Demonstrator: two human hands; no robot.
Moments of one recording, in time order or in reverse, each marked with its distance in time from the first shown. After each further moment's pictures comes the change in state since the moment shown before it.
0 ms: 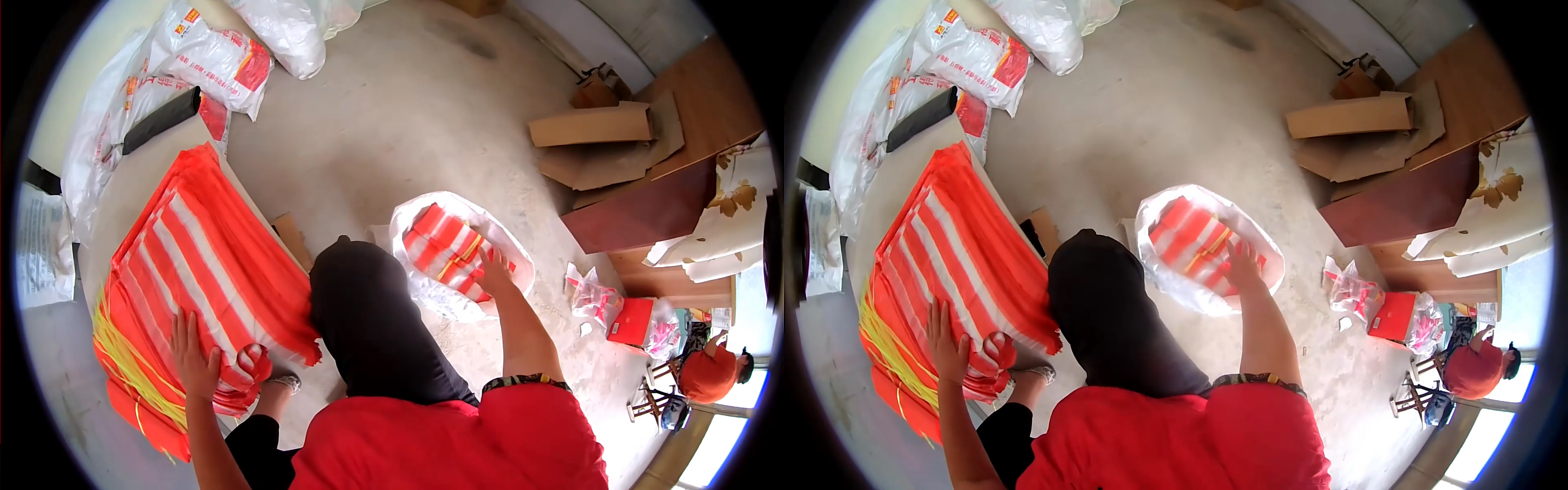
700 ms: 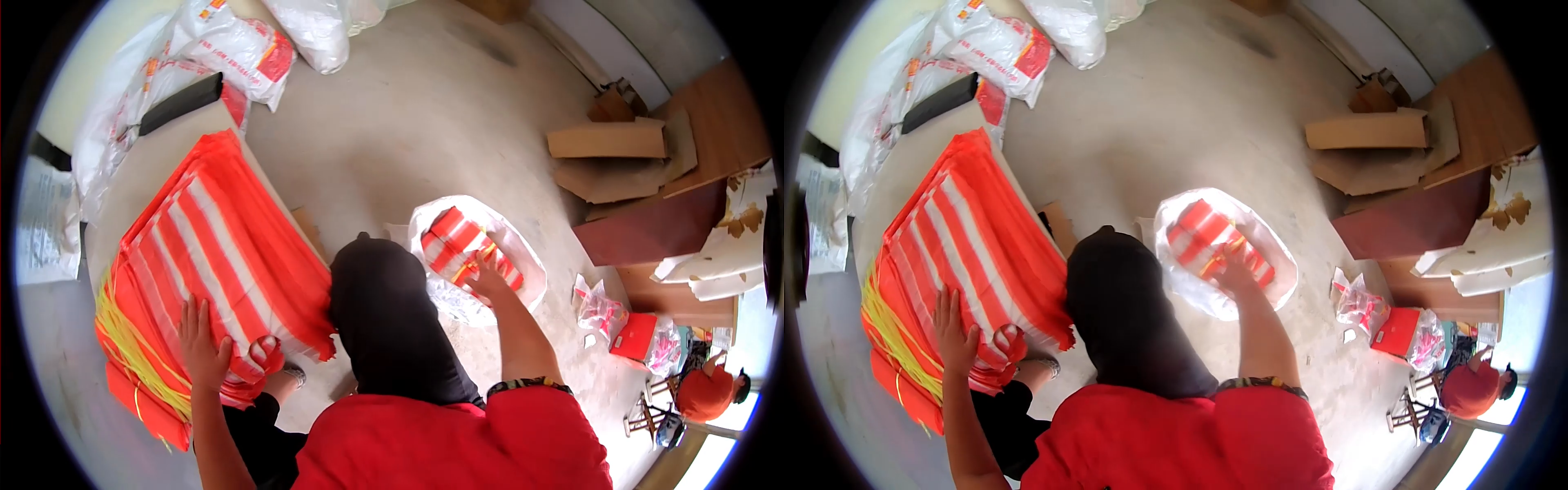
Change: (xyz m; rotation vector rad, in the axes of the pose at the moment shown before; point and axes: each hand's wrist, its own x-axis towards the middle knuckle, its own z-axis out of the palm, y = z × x) left_hand 0.002 0.002 -0.004 -0.033 0.031 0.020; right_hand 0.019 -0.040 0.026 0.174 -0.163 -0.018
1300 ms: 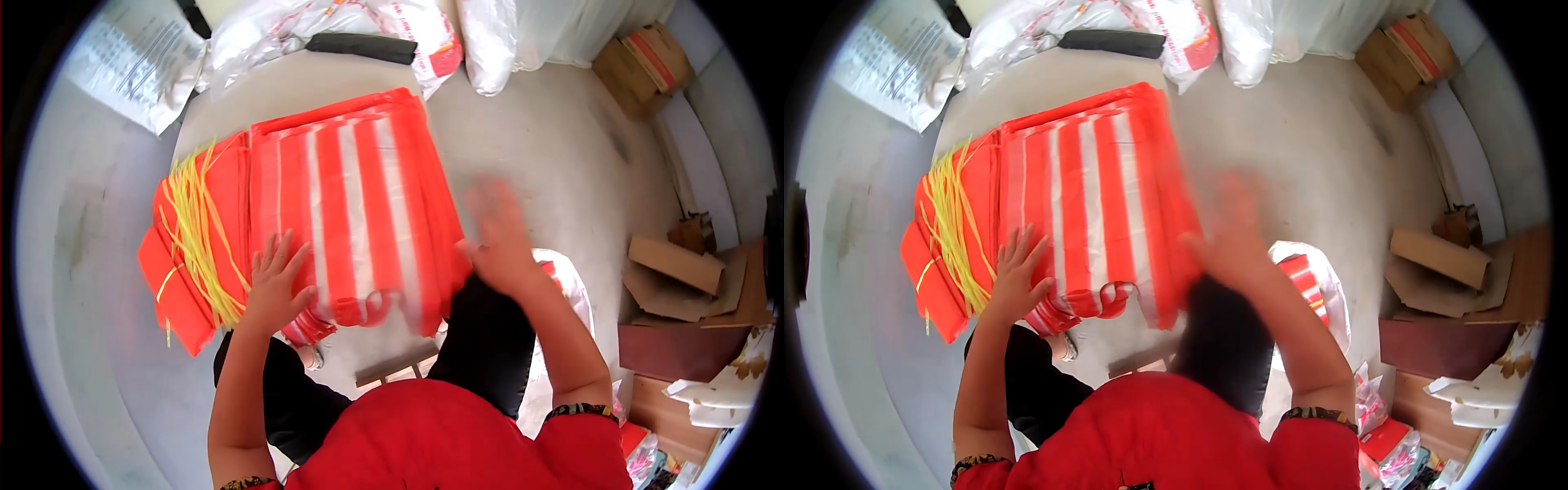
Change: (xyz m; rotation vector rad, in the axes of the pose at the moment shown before) left_hand -0.050 -0.024 -0.047 -0.190 -0.088 -0.191; right_hand -0.183 -0.372 -0.187 -0.084 0.547 -1.220
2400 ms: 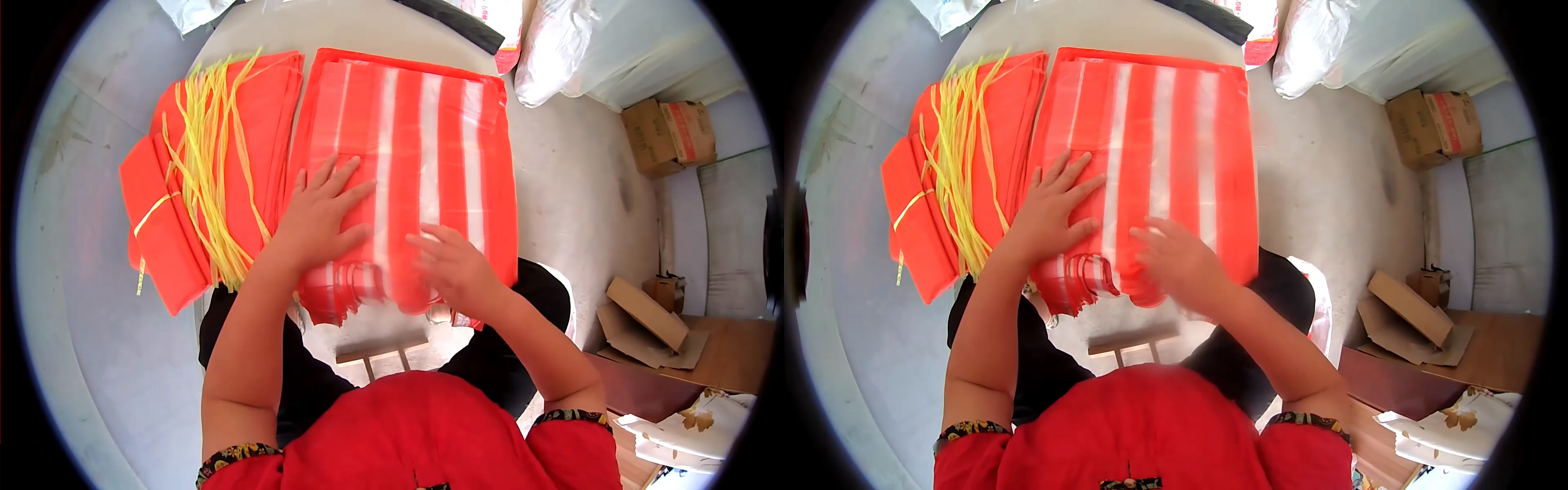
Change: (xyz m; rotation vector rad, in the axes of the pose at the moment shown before) left_hand 0.042 -0.050 0.013 -0.123 0.084 0.068; right_hand 0.045 -0.115 0.085 0.164 -0.243 -0.646
